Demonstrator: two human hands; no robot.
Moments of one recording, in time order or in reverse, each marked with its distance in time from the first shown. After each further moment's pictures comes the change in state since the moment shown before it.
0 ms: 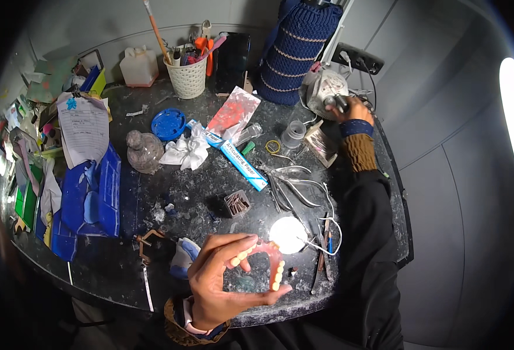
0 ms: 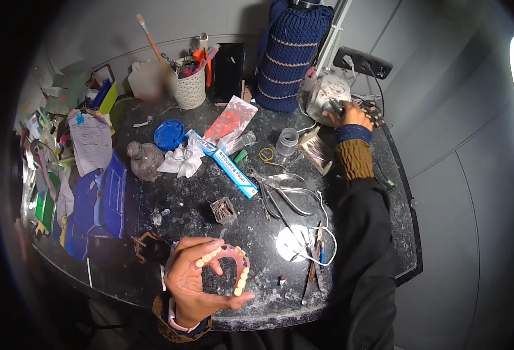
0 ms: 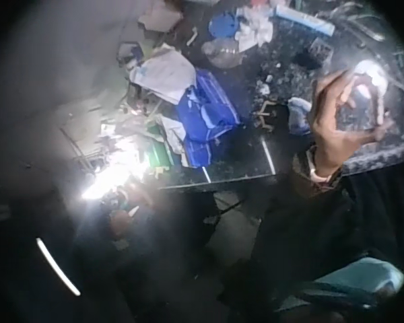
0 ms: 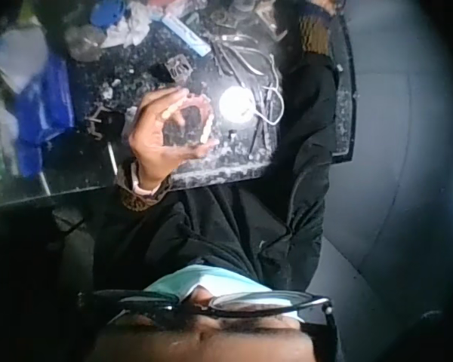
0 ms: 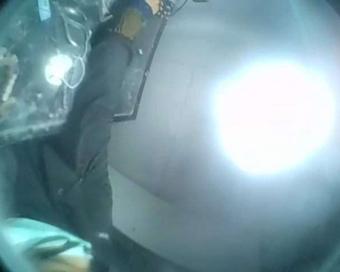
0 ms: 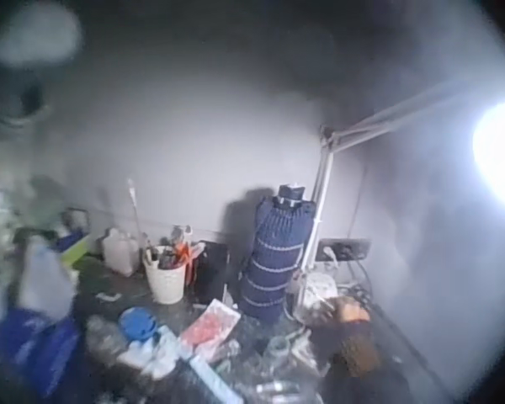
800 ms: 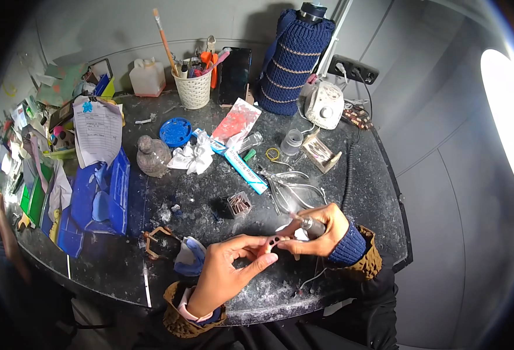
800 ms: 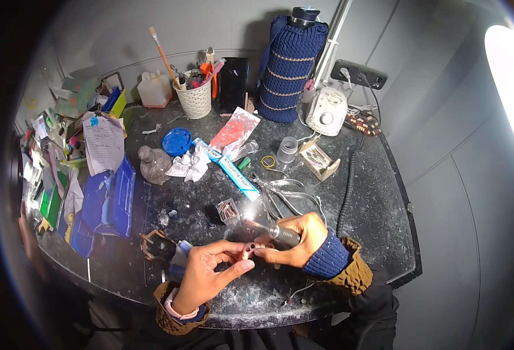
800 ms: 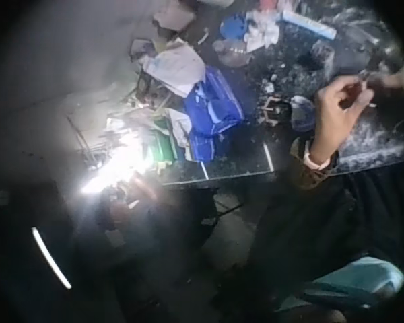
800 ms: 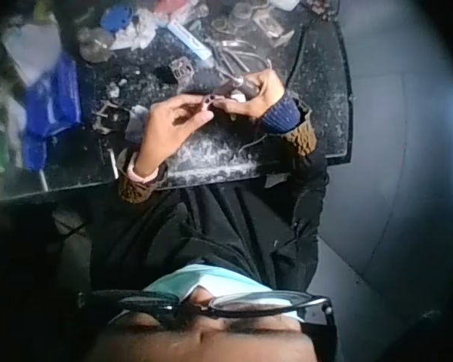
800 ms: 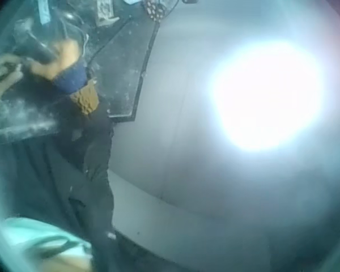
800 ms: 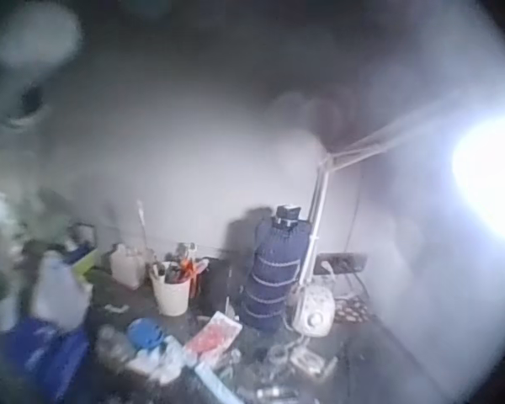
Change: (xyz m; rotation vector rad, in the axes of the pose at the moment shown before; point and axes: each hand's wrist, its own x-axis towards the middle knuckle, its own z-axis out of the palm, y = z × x) left_hand -0.003 -0.013 0.010 -0.303 -0.215 -0.405; right_hand -0.174 -0.049 -0.160 1.050 -0.972 -0.278
